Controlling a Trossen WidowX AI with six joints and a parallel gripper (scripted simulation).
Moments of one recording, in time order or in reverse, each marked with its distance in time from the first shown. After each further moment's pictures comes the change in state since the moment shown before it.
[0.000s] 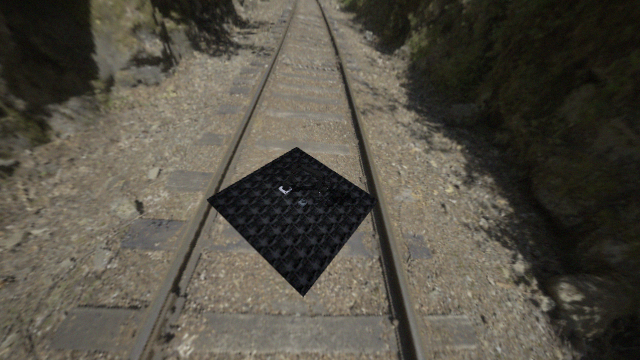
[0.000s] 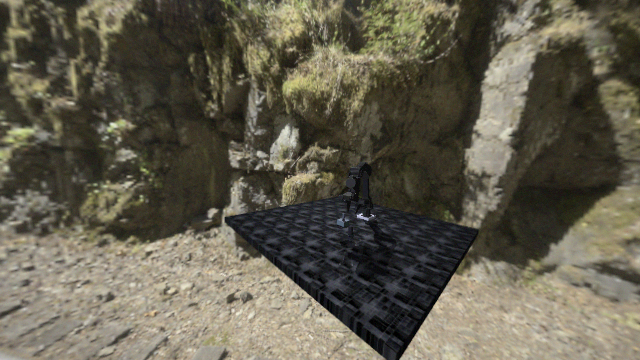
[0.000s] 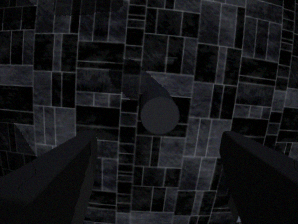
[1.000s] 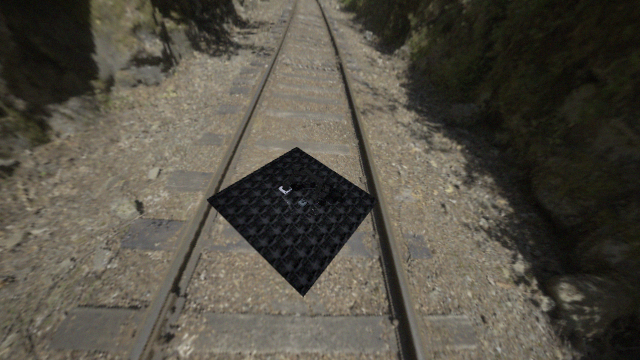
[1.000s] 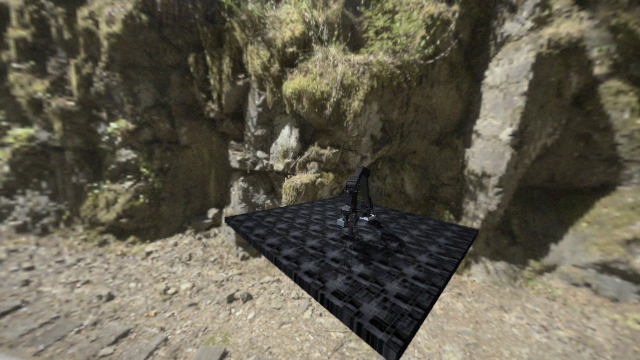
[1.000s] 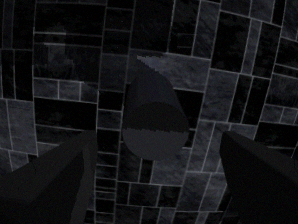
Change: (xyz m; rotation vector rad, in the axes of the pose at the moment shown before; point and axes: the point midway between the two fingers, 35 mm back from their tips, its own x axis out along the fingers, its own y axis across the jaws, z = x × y) arm 0.075 -0.008 -0.019 -0.040 0.132 -0.005
